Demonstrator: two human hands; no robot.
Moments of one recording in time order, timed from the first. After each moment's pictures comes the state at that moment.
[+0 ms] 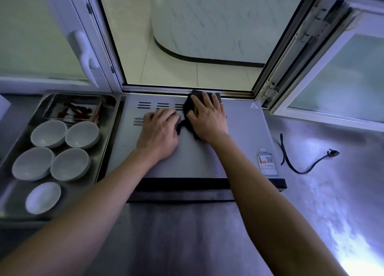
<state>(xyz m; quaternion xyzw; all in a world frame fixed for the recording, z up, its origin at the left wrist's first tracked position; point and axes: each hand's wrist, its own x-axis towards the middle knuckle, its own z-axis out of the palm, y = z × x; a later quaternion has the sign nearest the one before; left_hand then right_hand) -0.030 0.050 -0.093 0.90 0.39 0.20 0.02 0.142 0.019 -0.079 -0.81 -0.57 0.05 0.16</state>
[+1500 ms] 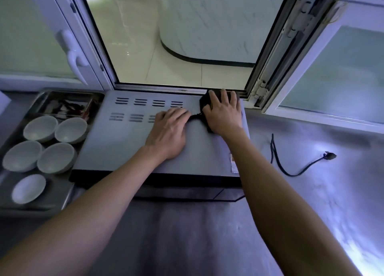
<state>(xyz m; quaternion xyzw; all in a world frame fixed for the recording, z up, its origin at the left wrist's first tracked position) 0.055 0.003 -0.094 0.91 0.36 0.21 0.05 0.245 -0.016 -0.079 -0.84 -0.53 0.06 0.11</state>
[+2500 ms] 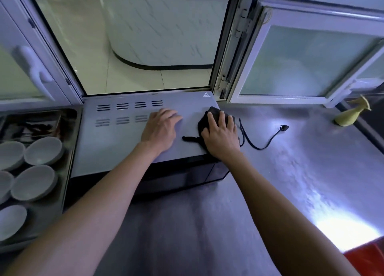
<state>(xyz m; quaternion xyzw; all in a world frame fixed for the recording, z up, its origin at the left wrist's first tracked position) 0.050 -0.002 -0.091 0.94 0.27 0.20 0.06 0.196 -0.145 -0.076 -0.89 -0.44 0.06 0.09</state>
